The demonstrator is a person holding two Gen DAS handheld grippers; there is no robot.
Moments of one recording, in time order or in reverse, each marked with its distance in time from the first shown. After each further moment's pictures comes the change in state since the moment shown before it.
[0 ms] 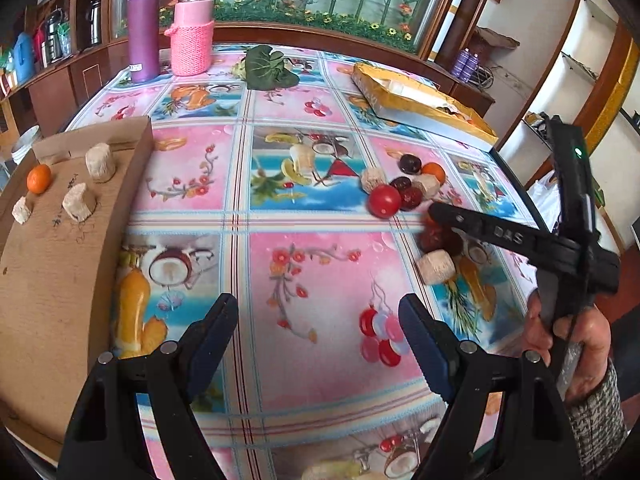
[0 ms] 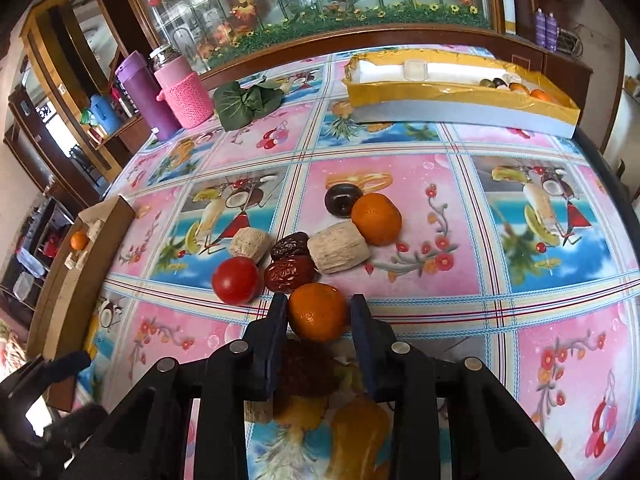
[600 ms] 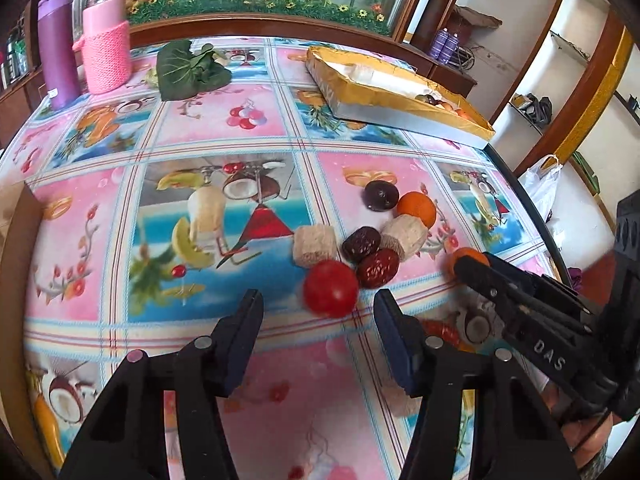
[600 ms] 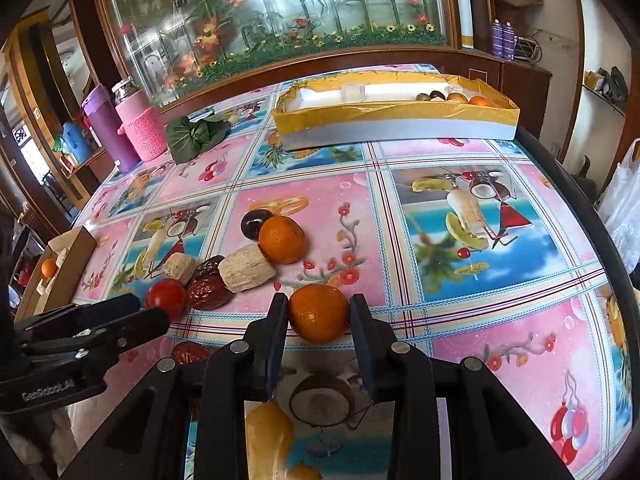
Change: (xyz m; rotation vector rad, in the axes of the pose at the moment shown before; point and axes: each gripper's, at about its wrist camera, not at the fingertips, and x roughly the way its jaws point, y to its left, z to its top) left arm 0.093 -0.048 0.064 0.076 0.043 -0.069; right arm -0.016 -0.036 -0.004 0.038 -0.112 -0.136
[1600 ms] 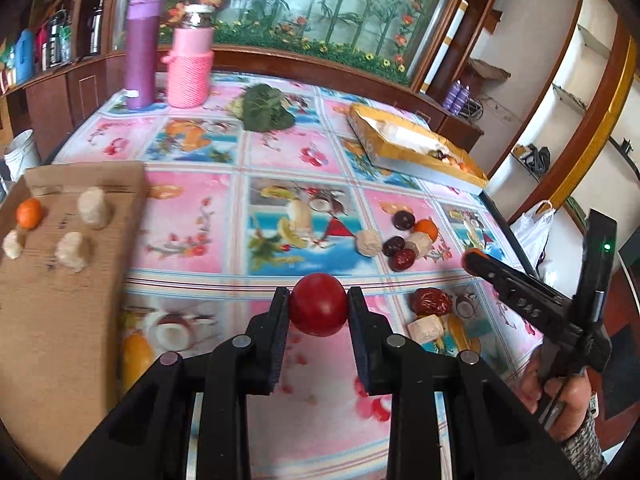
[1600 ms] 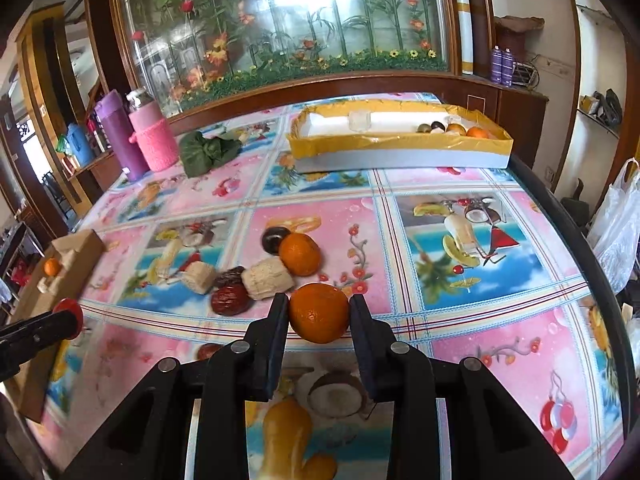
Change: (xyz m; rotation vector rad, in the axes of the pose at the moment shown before) left arm -0.111 0.059 -0.041 -0.113 -0.156 0.006; right arm -0.029 0.018 -0.003 -0.034 -0.088 -0.011
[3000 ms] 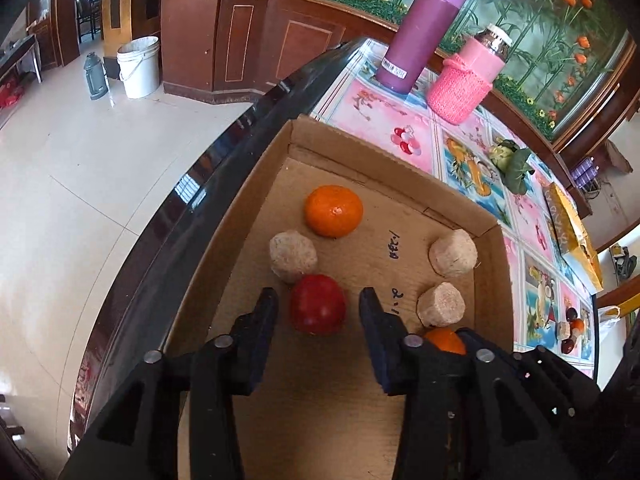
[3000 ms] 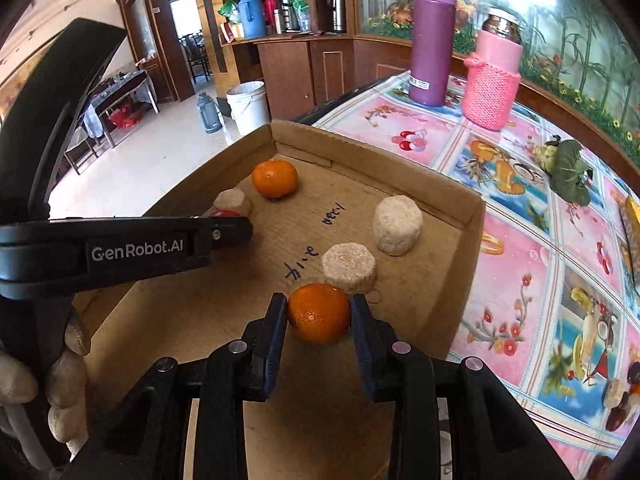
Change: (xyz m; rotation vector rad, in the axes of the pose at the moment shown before) left arm -0.031 0.260 0.025 -0.378 0.086 0.281; right arm 0.091 0.365 -0.027 -0.525 0.232 0.357
